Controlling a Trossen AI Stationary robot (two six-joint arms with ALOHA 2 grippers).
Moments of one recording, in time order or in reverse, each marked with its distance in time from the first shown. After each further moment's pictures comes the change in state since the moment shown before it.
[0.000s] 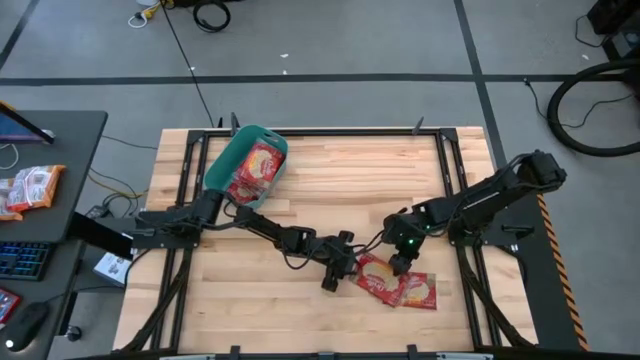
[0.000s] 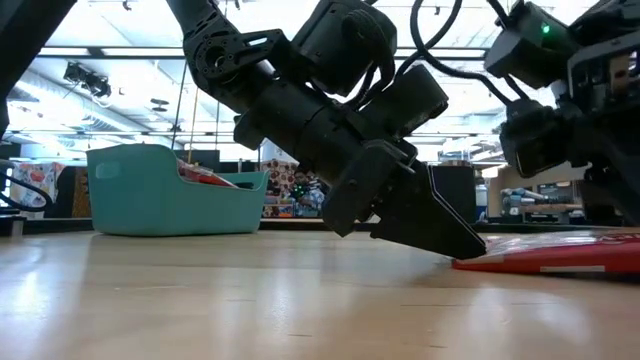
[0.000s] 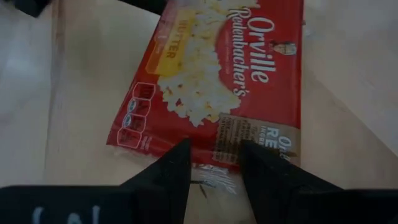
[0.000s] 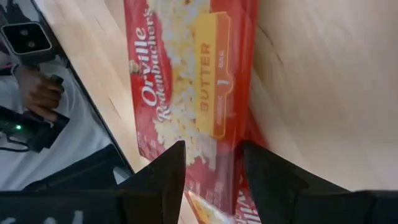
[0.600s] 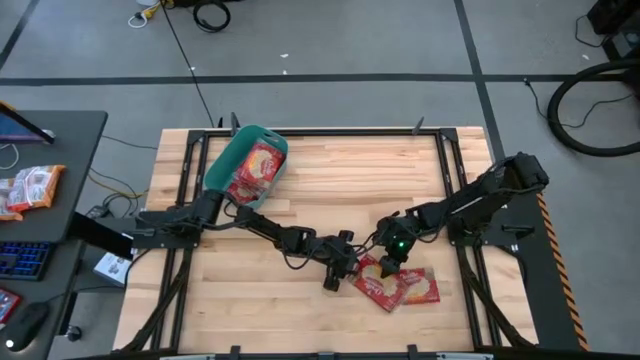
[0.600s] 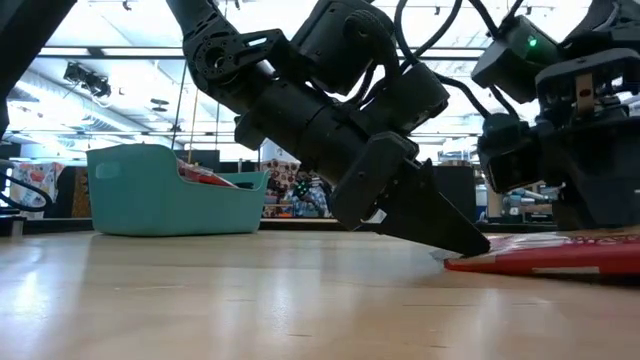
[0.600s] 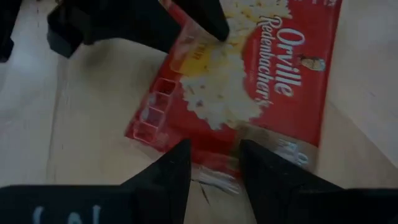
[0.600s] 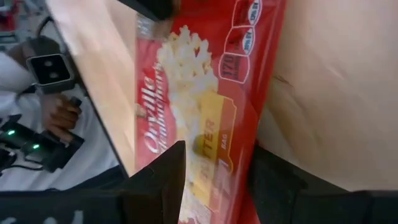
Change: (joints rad) left arm 0.000 0.001 -0.001 0.023 -0.010 -0.047; right arm 0.000 0.165 -0.013 0.289 0.040 0.038
